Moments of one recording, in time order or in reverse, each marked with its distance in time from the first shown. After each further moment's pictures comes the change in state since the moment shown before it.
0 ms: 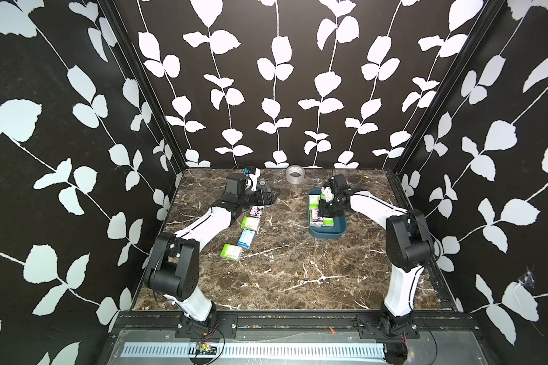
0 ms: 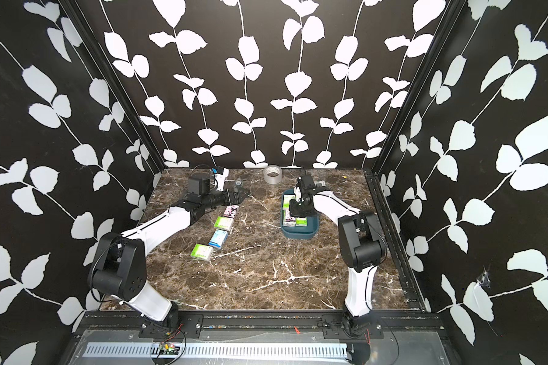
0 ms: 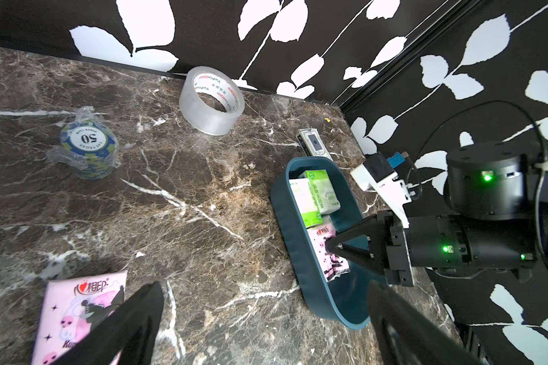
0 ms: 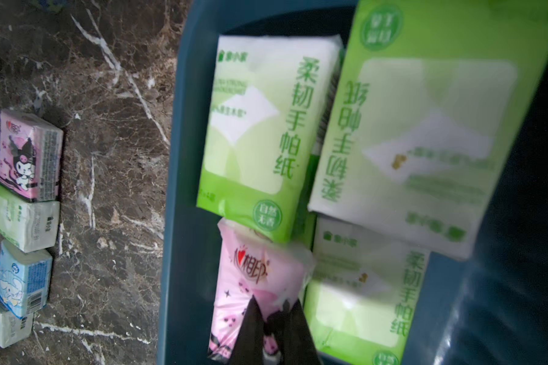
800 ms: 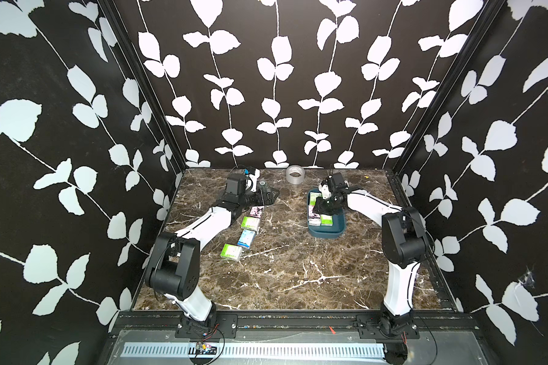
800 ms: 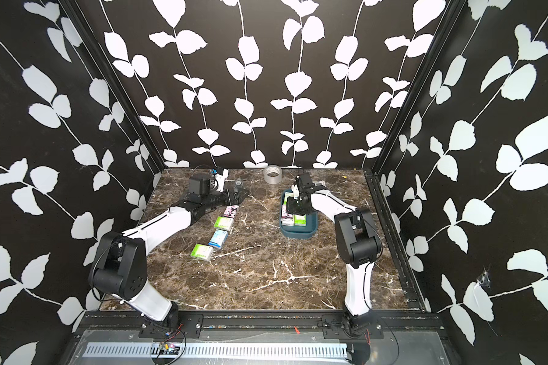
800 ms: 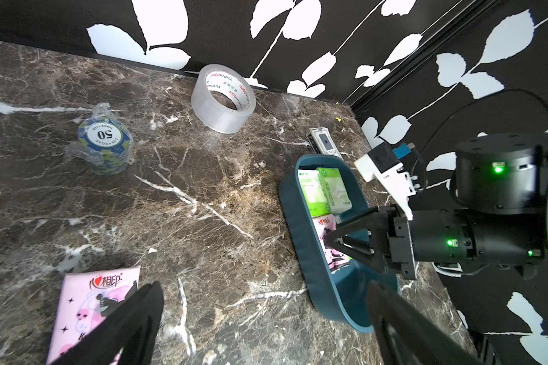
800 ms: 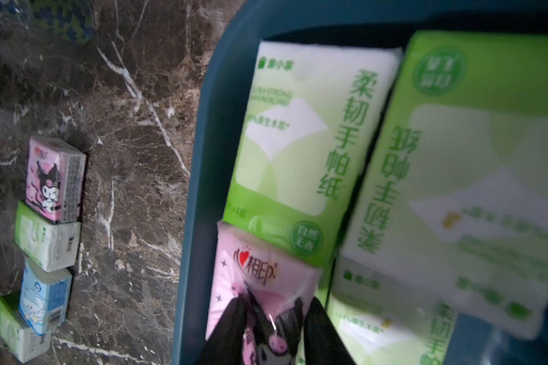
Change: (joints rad) left arm 0.000 0.007 0.000 -0.009 -0.027 0.008; right arm 0.005 0.047 0.037 0.050 -0.026 0.026
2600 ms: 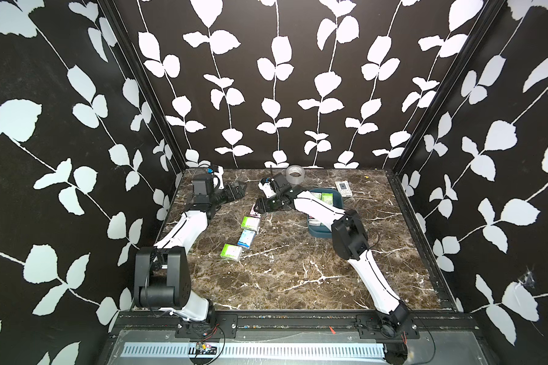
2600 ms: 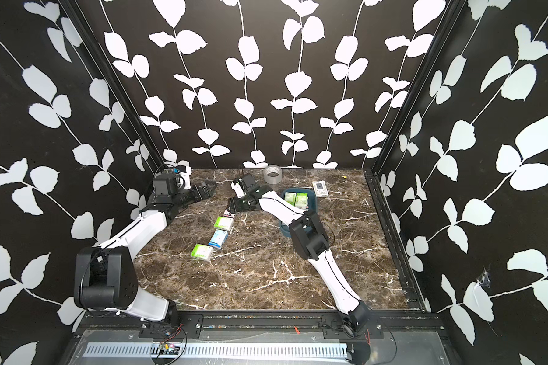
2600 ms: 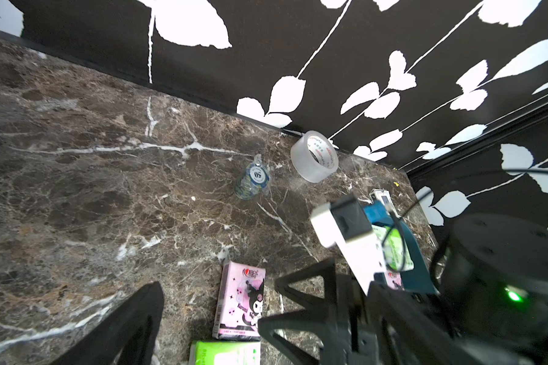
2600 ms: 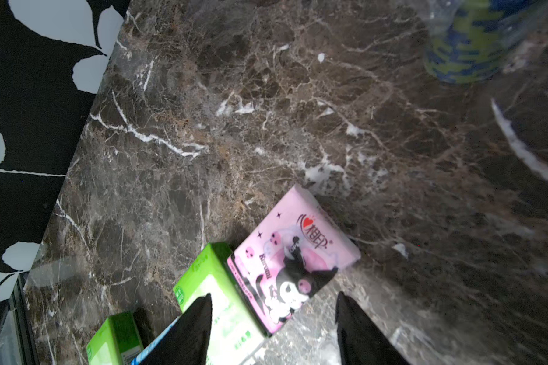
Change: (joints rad) left arm 0.286 -0.109 -0.073 -0.019 -0.018 0.007; right arm 0.358 0.546 0.793 -0.012 -0.086 0.035
